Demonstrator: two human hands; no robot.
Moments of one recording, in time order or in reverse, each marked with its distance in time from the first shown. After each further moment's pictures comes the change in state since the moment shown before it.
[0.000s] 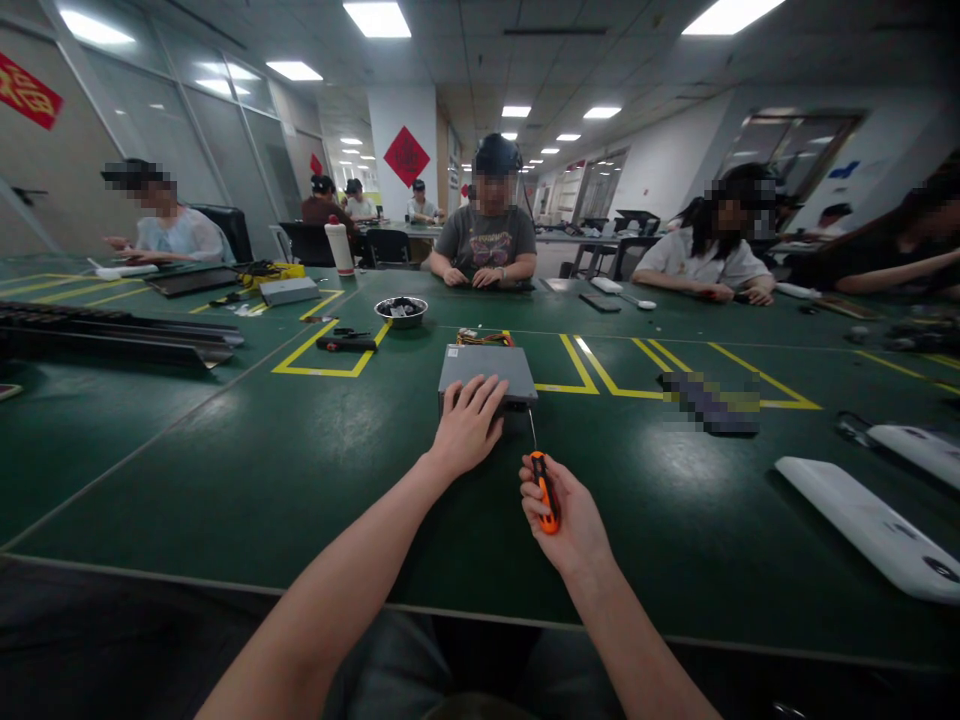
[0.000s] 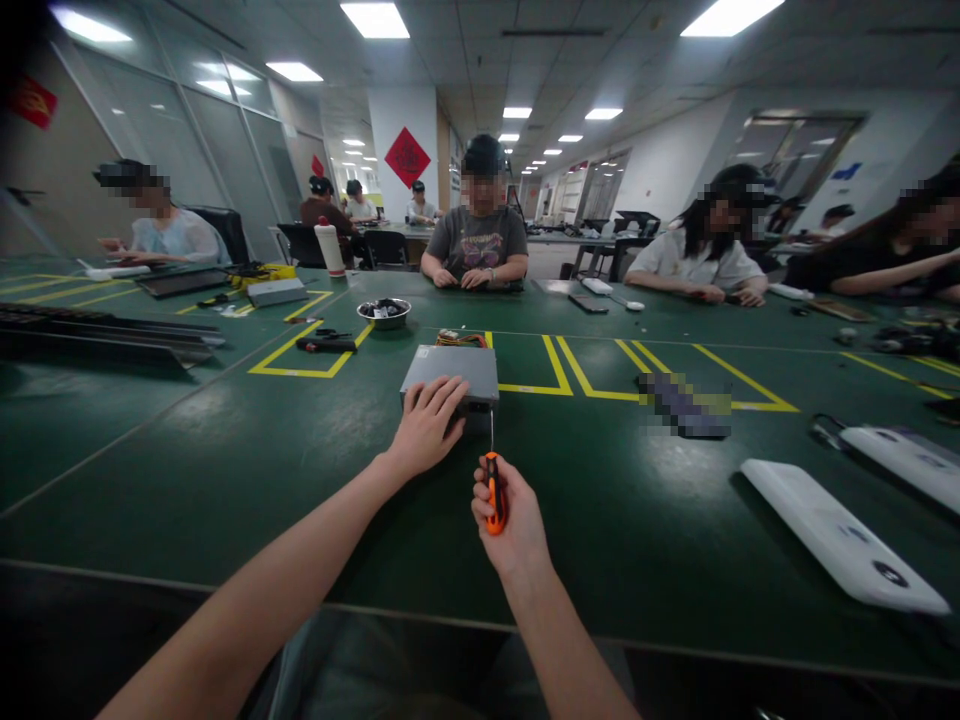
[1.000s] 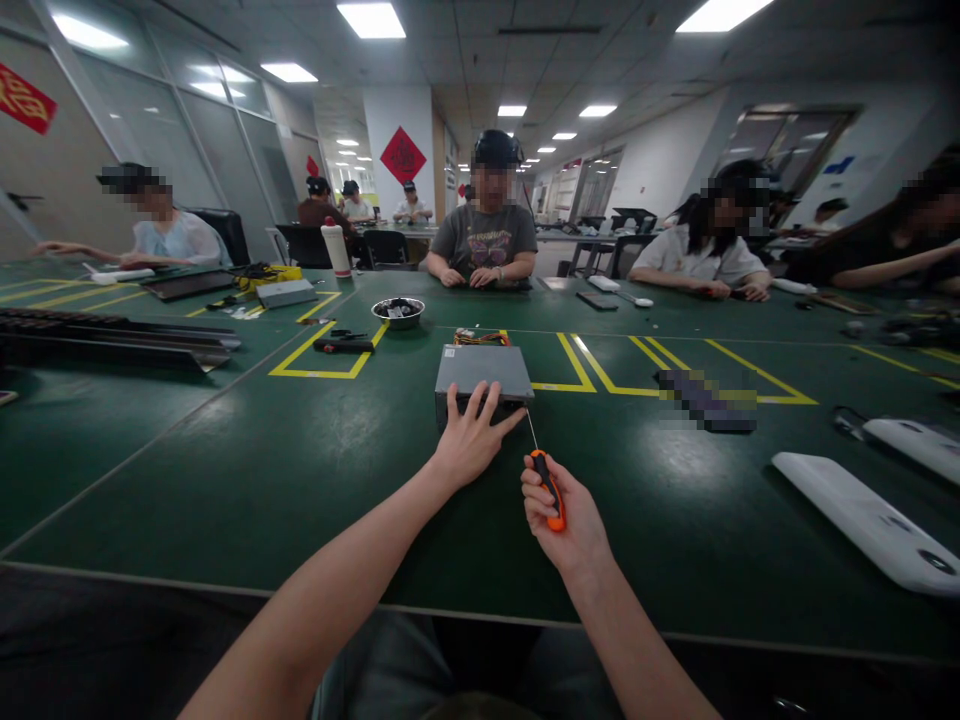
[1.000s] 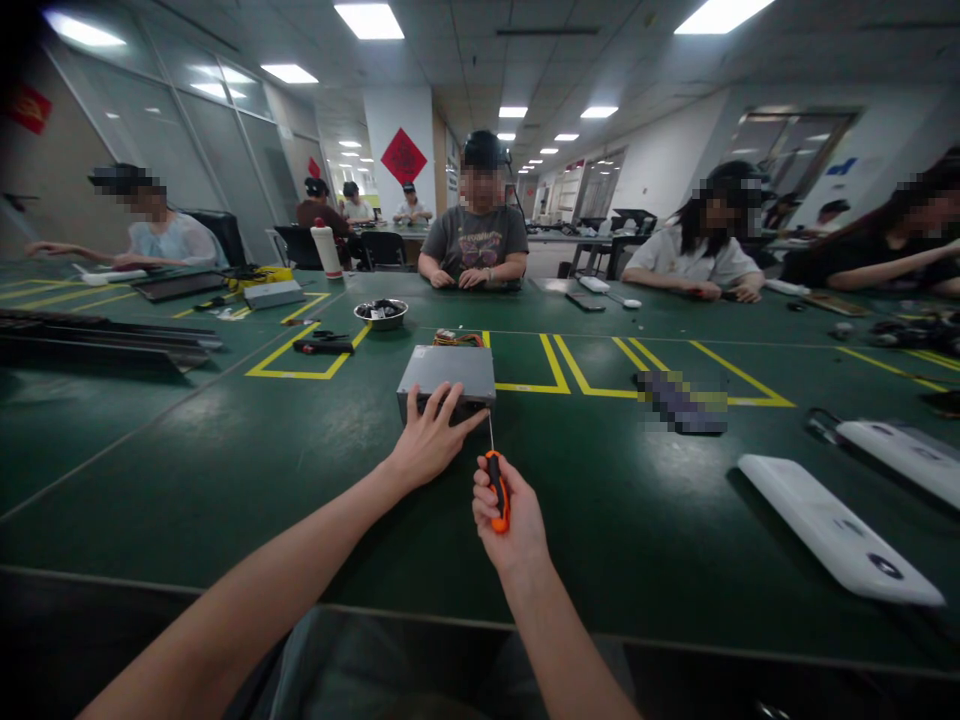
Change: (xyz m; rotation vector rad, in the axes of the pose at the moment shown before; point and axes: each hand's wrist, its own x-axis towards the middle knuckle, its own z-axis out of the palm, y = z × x) left_hand -0.006 0.013 0.002 0.137 -0.078 0.101; right_hand -0.002 -0.006 -0.002 0.097 -0.092 0.077
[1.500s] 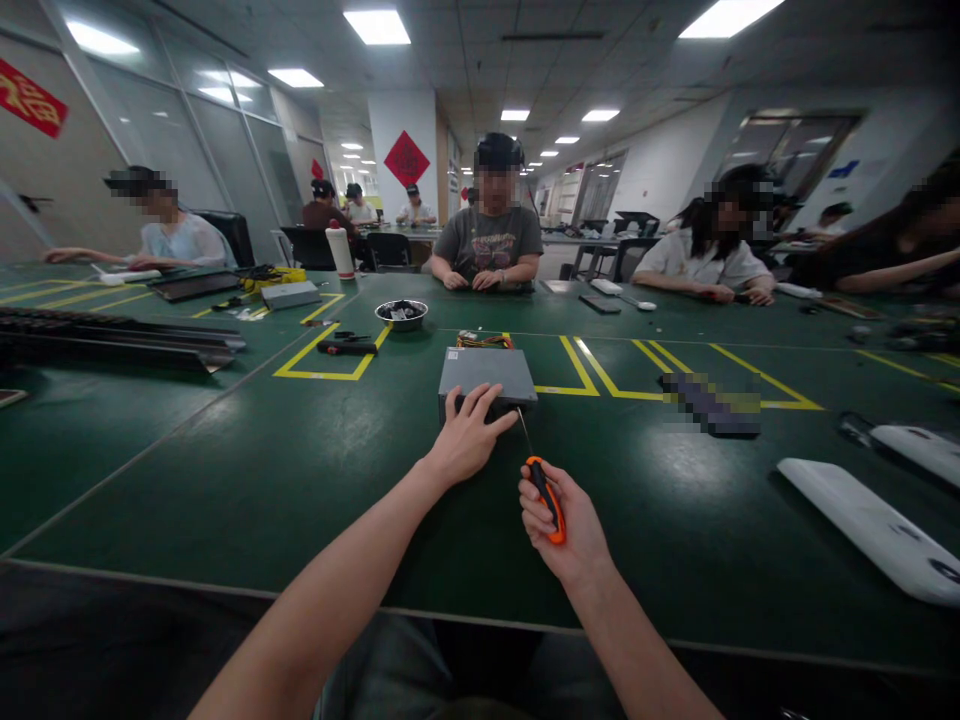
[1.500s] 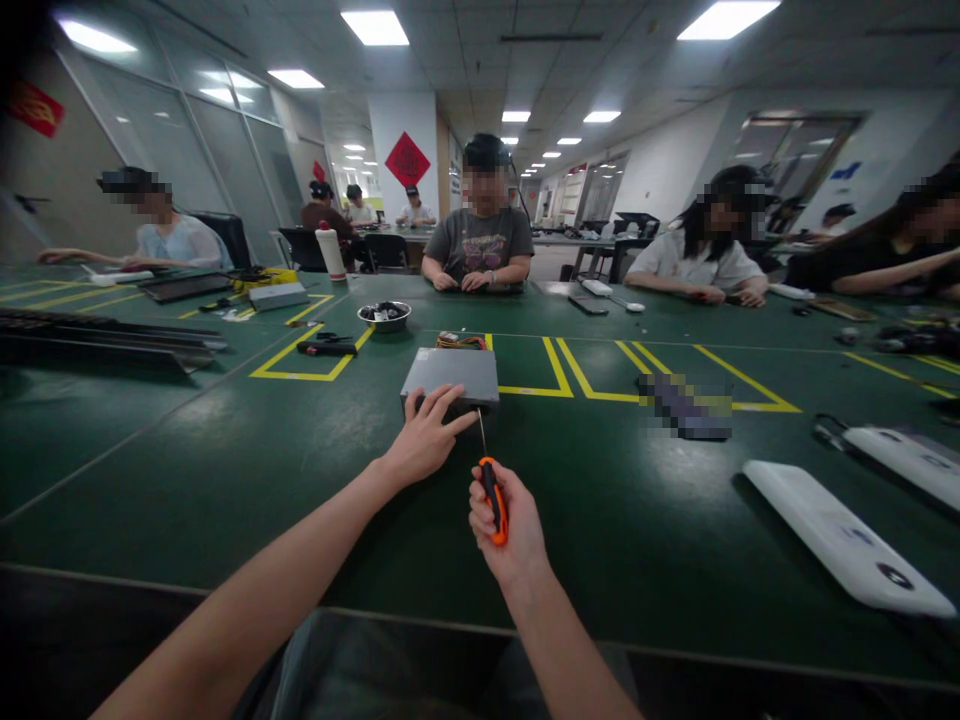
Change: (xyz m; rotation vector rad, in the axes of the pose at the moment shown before) left_hand -0.001 -0.015 0.000 -0.106 0.008 0.019; right_hand 0.000 0.006 -0.002 -0.166 -0.060 0.009
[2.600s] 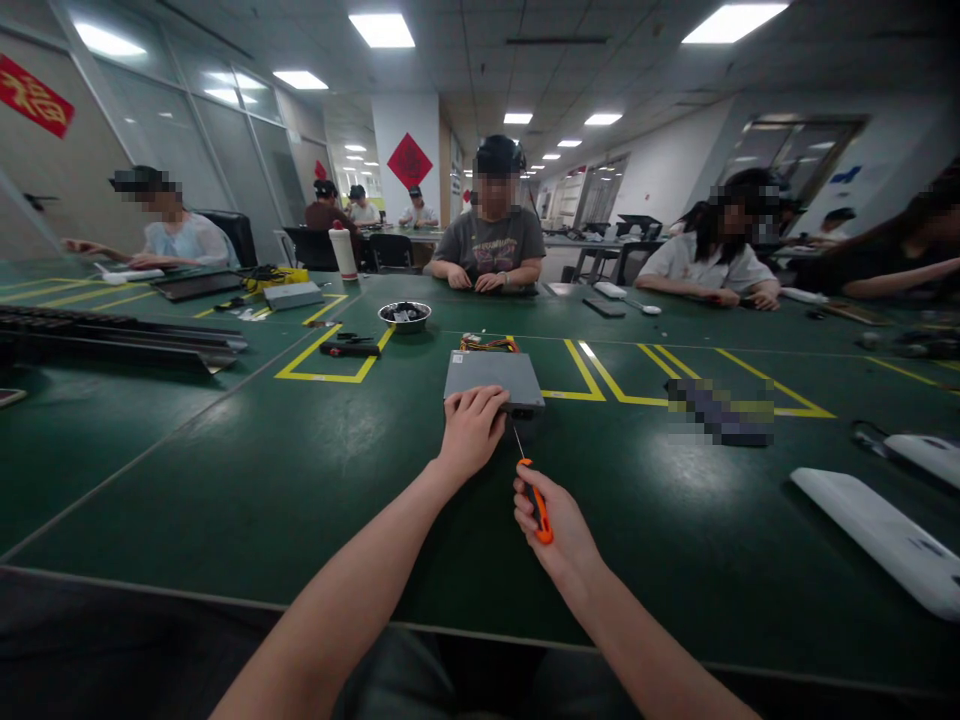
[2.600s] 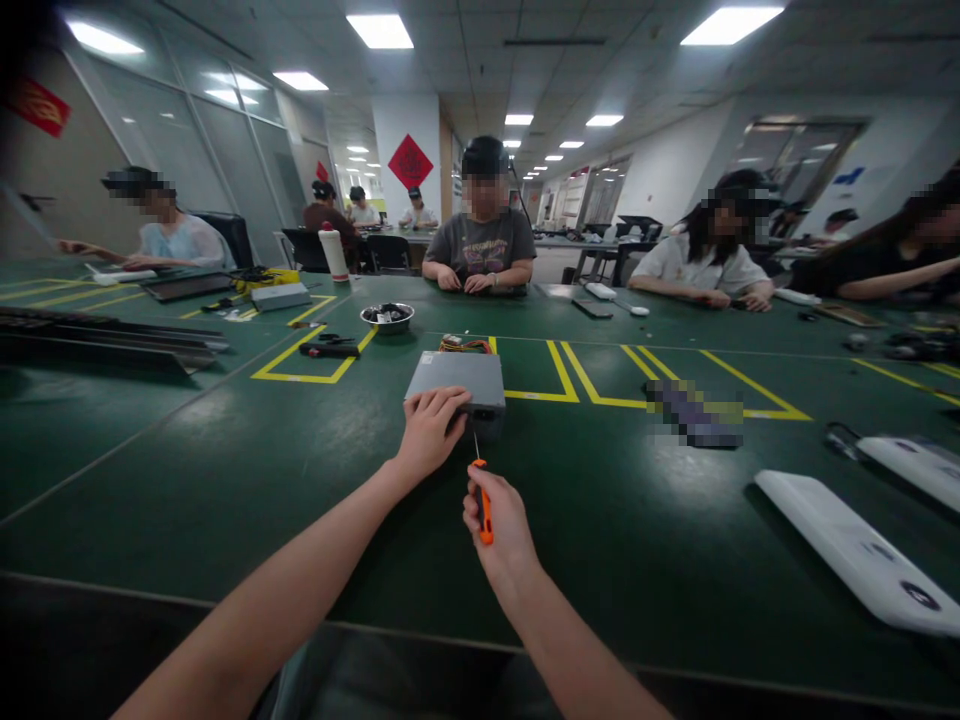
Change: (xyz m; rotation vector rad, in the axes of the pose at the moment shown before) left_hand 0.012 -0.006 0.011 -0.151 0.199 -0.210; right_hand 0.017 0.012 0.019 -0.190 0.221 -0.112
